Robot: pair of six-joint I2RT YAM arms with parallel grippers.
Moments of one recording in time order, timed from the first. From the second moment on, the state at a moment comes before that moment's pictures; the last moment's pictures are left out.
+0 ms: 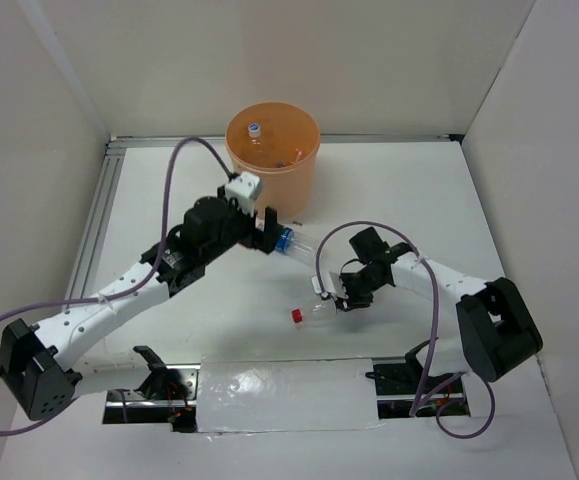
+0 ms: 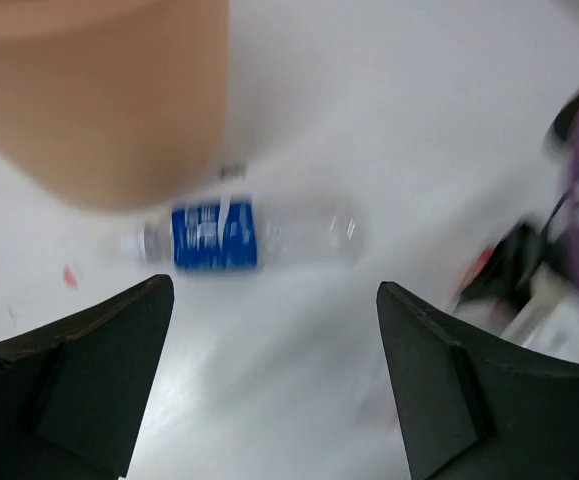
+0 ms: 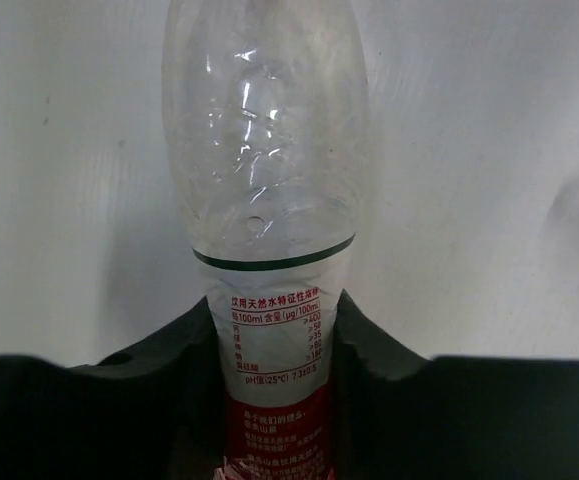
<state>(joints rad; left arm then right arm) -0.72 1.17 1.02 -0.09 -0.09 -0.18 0.47 1.36 0.69 -0.64 -0.54 -1.30</state>
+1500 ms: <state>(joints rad) -0.72 0.83 0.53 -0.05 -0.20 -0.39 0.08 1.51 1.58 -0.38 -0.92 -0.42</state>
